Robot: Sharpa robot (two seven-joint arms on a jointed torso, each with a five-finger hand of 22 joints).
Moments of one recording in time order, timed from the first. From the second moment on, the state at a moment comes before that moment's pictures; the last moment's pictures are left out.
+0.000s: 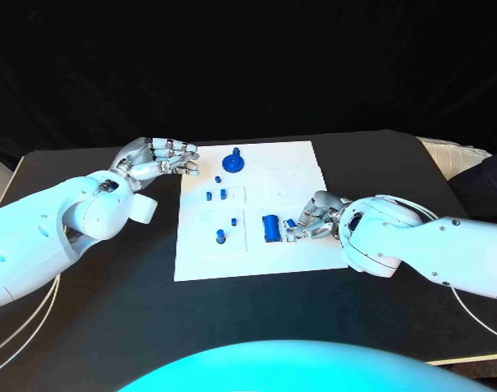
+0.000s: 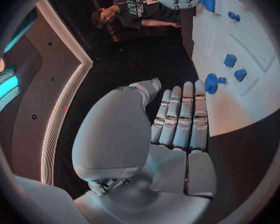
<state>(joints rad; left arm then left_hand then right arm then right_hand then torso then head) 0.85 -0.85 0.39 1.39 -0.43 -0.10 0.19 1.47 -0.22 0.55 0.22 0.06 0.86 0.22 0.26 0.26 1.03 0.17 0.17 0.07 0.97 0.12 0.37 0.34 0.17 0.90 0.23 0.34 0.27 1.13 -0.84 -0.13 1.70 -1.17 -0.33 -0.64 1.19 -0.18 0.34 0.29 0.26 1.06 0.06 0.36 0.56 1.47 -0.01 1.53 1.31 1.46 -0.08 1.56 1.31 0.05 1.47 0.03 1.42 1.31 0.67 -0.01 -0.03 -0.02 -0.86</state>
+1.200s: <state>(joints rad) 0.85 -0.85 0.39 1.39 -0.43 -0.10 0.19 1.47 -0.21 0.54 0.22 0.06 0.86 0.22 0.26 0.26 1.03 0.17 0.17 0.07 0.97 0.12 0.36 0.34 0.17 0.90 0.23 0.34 0.27 1.13 -0.83 -0.13 1.69 -1.16 -0.35 -0.64 1.12 -0.18 0.30 0.29 0.25 1.06 0.06 0.36 0.56 1.47 -0.01 1.53 1.31 1.46 -0.08 1.56 1.31 0.05 1.47 0.03 1.42 1.31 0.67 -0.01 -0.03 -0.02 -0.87</state>
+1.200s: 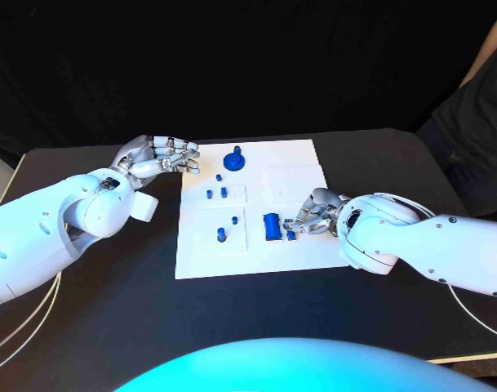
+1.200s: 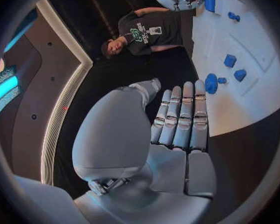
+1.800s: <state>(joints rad) 0.85 -0.85 0.39 1.39 -0.43 -0.10 0.19 1.47 -0.21 0.55 0.23 0.06 0.86 0.22 0.26 0.26 1.03 0.17 0.17 0.07 0.97 0.12 0.36 0.34 0.17 0.90 0.23 0.33 0.26 1.13 -0.91 -0.13 1.75 -1.12 -0.33 -0.59 1.19 -0.20 0.22 0.29 0.19 1.05 0.06 0.36 0.56 1.47 -0.01 1.53 1.31 1.46 -0.08 1.56 1.31 0.04 1.47 0.03 1.42 1.31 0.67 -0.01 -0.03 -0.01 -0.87</state>
